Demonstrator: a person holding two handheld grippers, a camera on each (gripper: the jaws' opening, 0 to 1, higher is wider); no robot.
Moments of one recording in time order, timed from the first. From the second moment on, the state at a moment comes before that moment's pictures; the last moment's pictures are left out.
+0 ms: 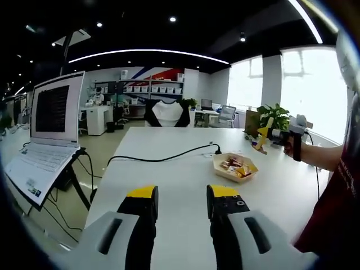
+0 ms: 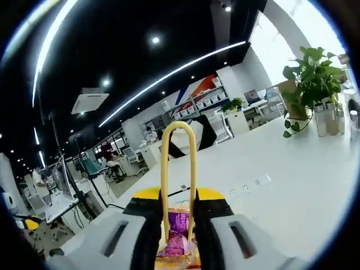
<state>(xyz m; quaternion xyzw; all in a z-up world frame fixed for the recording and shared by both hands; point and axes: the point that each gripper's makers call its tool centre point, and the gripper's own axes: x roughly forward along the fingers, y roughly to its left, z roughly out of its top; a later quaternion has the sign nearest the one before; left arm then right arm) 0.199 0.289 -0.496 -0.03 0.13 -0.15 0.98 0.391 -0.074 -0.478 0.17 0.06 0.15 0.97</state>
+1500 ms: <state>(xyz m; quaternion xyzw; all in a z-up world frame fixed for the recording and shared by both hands) 0.232 0.250 -0.493 -0.02 0.12 -0.21 0.97 0.302 -0.122 -0.492 0.07 0.06 0.14 0.99</state>
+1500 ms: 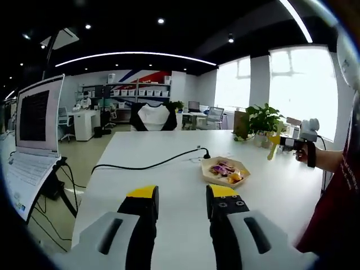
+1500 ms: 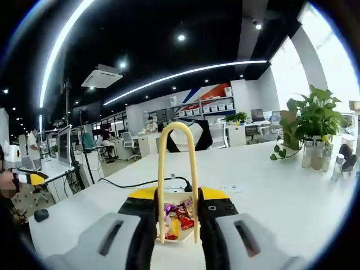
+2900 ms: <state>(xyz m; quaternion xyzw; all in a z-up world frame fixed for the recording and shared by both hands) 0.193 0.297 -0.510 0.00 0.15 -0.15 0.98 0.296 -0.015 -0.540 0.12 0.13 0.21 0.96</state>
